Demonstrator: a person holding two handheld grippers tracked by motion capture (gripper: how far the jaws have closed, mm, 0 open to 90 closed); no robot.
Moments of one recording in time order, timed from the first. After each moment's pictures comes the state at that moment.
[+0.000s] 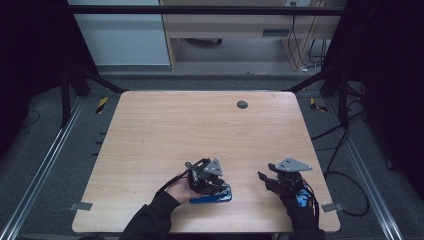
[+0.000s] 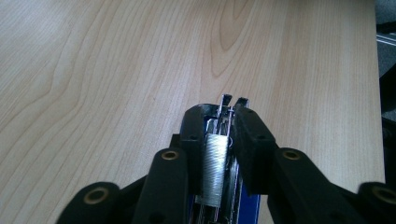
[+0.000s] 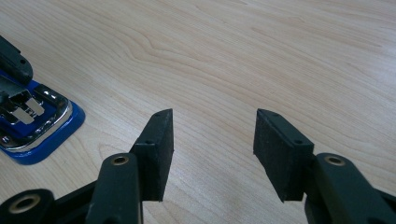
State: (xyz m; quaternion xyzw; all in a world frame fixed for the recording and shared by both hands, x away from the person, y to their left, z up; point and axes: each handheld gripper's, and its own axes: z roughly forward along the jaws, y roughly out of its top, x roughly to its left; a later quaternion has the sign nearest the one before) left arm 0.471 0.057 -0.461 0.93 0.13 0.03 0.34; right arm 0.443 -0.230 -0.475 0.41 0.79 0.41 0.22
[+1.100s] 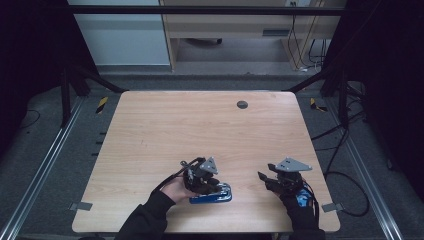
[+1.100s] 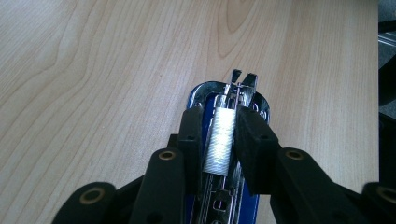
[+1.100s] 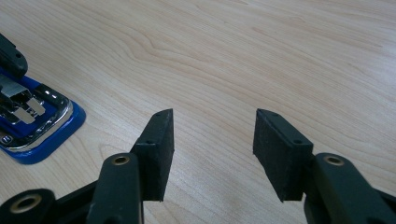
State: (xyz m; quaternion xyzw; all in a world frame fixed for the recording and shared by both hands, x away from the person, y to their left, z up) left arm 0.476 0.070 -0.460 0.93 0.15 0.01 0.33; right arm 0.443 -0.230 -0.474 0.40 0.79 0.41 0.22
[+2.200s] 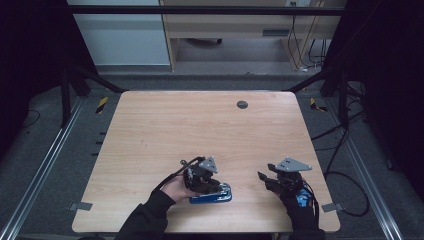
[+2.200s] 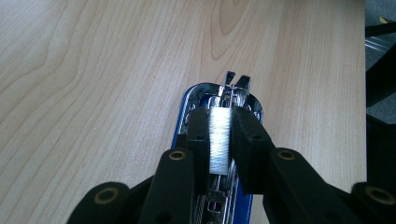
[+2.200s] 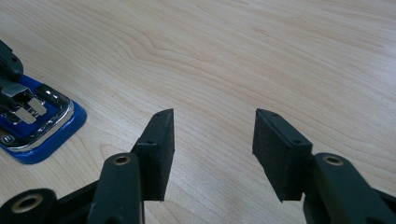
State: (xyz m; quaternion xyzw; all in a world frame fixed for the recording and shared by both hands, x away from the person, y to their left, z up) left arm 0.477 0.070 -0.459 0.93 0.15 -0.01 0.34; right arm 0.443 -0.229 -0.474 0.40 0.79 0.41 0.22
